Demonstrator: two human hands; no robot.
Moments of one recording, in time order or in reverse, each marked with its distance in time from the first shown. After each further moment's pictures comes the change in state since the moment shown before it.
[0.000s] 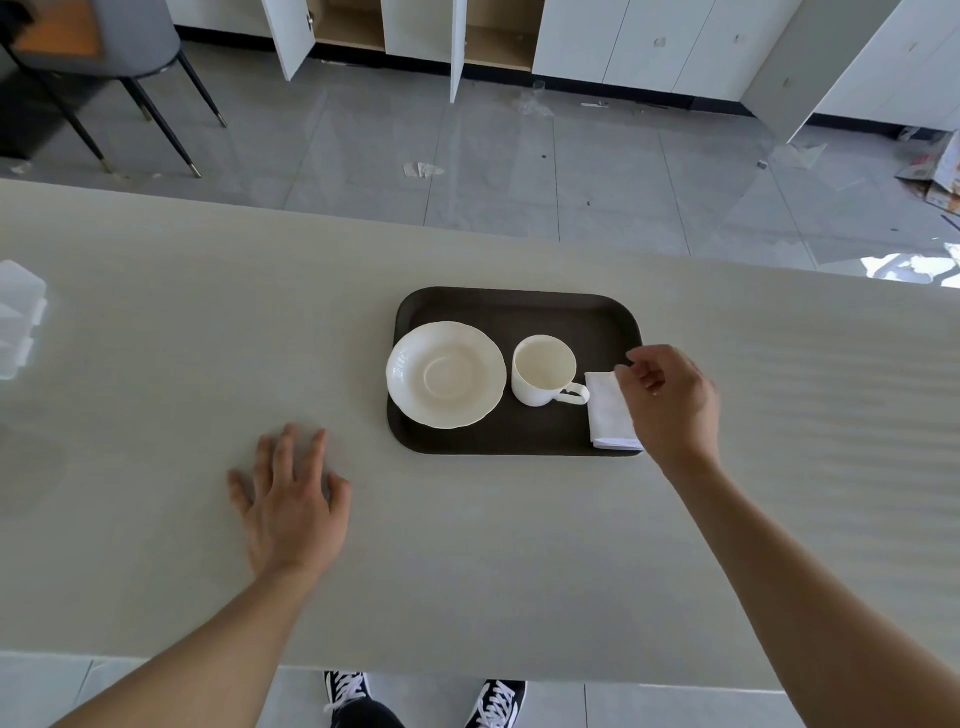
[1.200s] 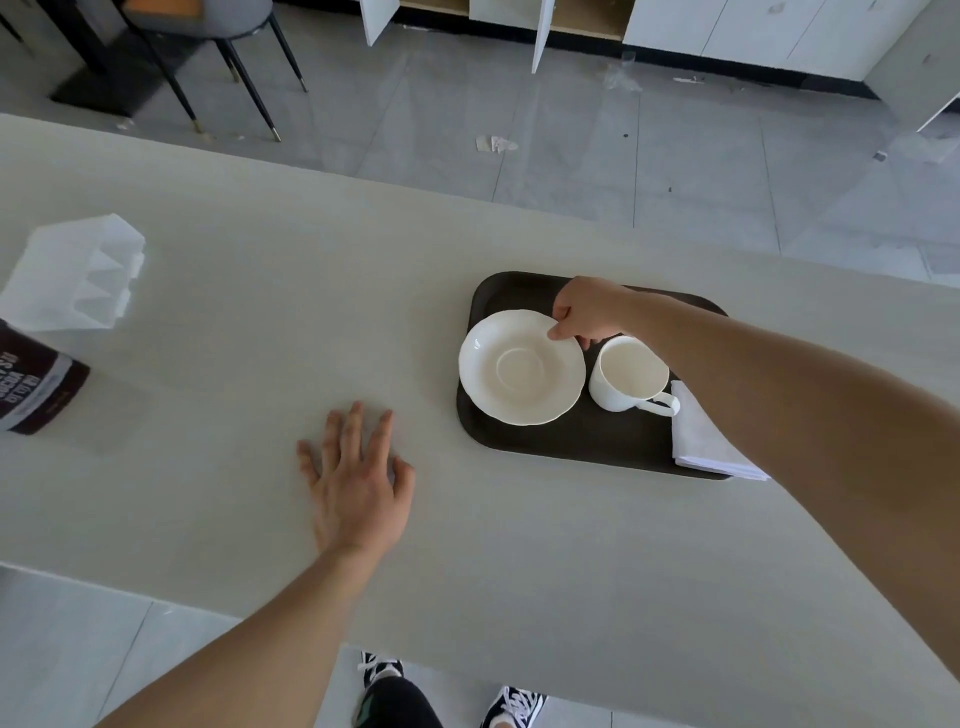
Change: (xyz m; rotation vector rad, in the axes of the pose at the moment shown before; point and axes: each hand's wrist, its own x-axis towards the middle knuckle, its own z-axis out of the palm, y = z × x) left_hand 0.000 0.003 -0.004 0.012 -0.041 -0.012; right_hand 0.109 -0.104 0.144 -0.540 -1.123 -0.205
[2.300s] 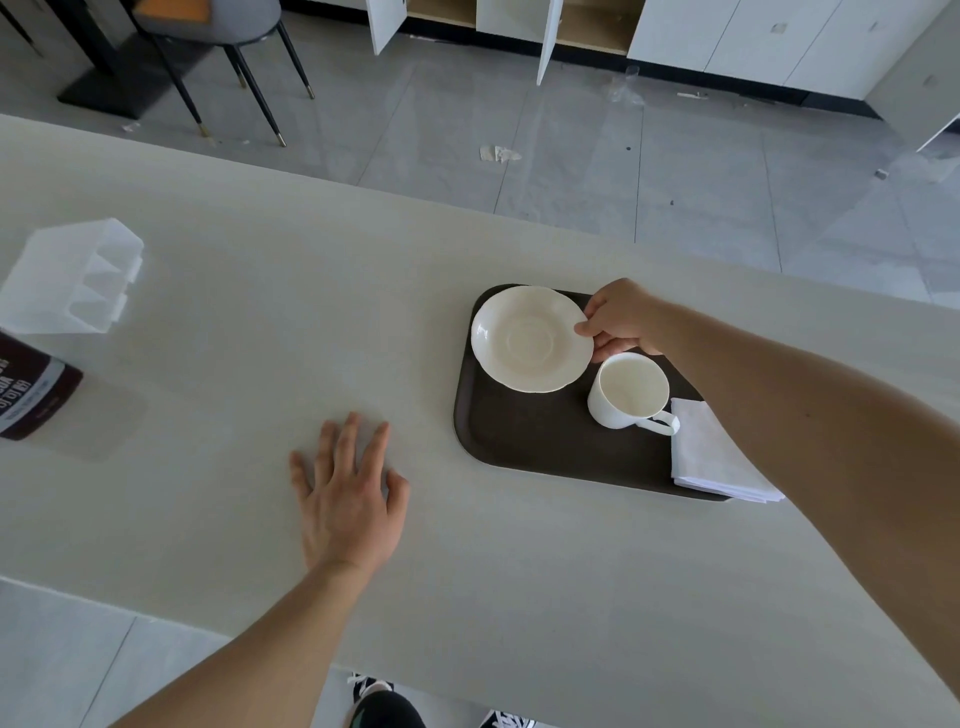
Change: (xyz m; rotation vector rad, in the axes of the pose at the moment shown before) left_hand 0.001 -0.001 0.003 0.033 0.032 0.014; right_hand 0.010 0.037 -0.003 0.728 0.118 0.253
